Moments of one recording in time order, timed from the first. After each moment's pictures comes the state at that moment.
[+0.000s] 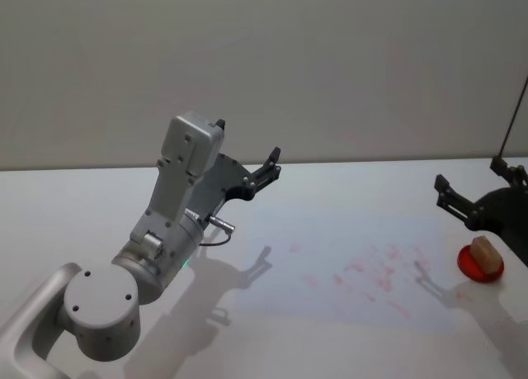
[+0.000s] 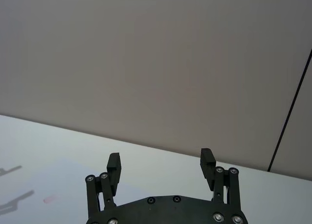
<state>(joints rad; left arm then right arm) -0.24 0.38 0.45 -1.63 -0.20 0.01 -0.01 -0.01 0.40 -0.17 -1.68 0.34 0.01 0.17</state>
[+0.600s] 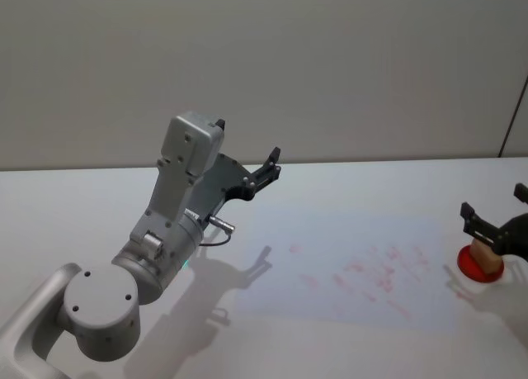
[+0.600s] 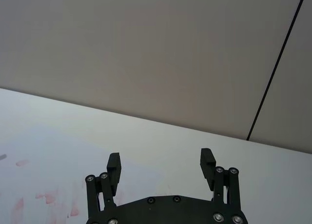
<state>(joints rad) -0.24 0.38 0.45 -1.63 -0.20 0.01 -0.01 -0.03 0.45 -0.13 -1.62 0.34 0.02 0.20</state>
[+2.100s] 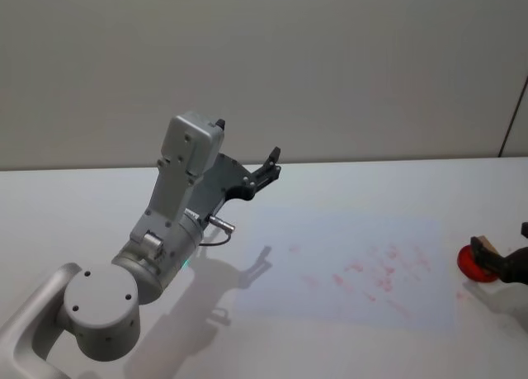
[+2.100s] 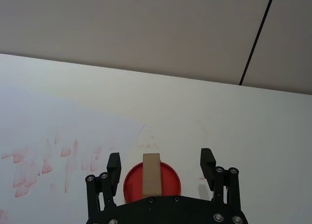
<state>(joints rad) -0.24 0.38 0.45 -1.63 -0.20 0.01 -0.01 -0.01 0.45 -0.12 -1.53 0.35 0.14 0.20</state>
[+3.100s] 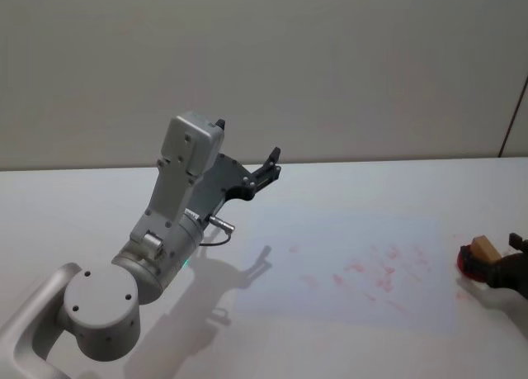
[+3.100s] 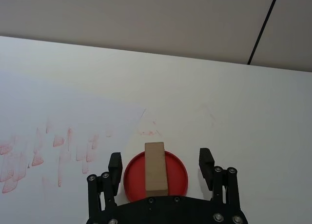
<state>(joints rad) -0.24 0.38 0.45 -1.63 -0.20 0.01 -0.01 0.04 0.41 -0.14 -1.47 0.32 0.22 0.19</state>
